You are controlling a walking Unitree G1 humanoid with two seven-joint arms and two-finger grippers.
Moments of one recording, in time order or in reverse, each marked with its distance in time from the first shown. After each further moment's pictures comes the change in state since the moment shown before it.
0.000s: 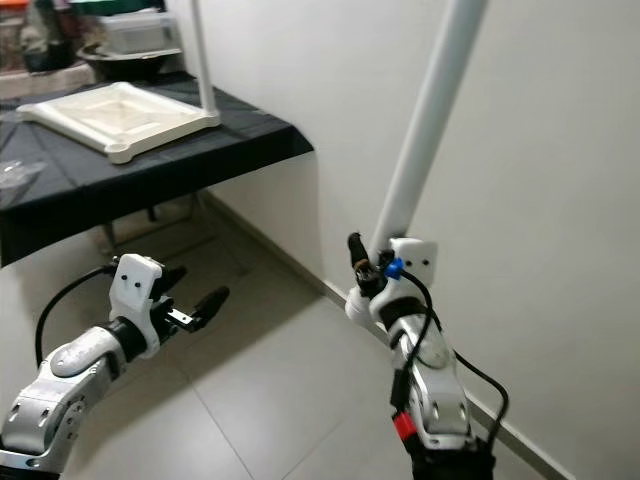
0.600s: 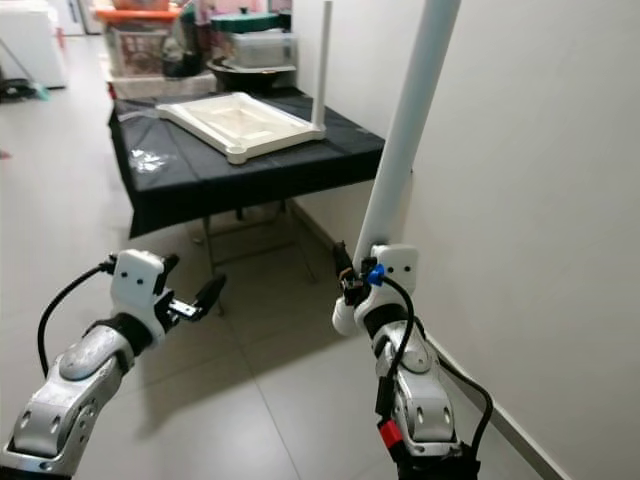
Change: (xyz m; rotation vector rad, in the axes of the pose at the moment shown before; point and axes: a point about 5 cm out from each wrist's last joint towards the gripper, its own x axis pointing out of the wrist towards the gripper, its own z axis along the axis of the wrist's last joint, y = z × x) left arm 0.005 -0.005 0.005 0.051 -0.067 0.095; right arm -0.002 0.012 -0.006 0.037 0.047 0.016
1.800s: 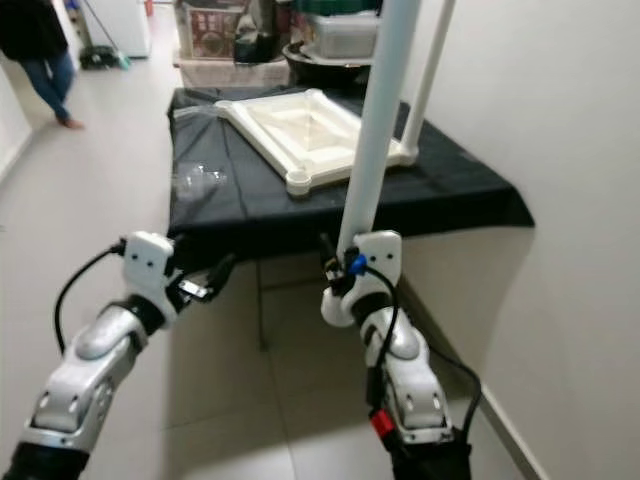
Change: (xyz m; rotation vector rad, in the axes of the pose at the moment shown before) left arm 0.011 -0.003 0.003 0.002 -0.039 0.003; right arm 0.005 0.016 0.000 -0.035 0.011 0.067
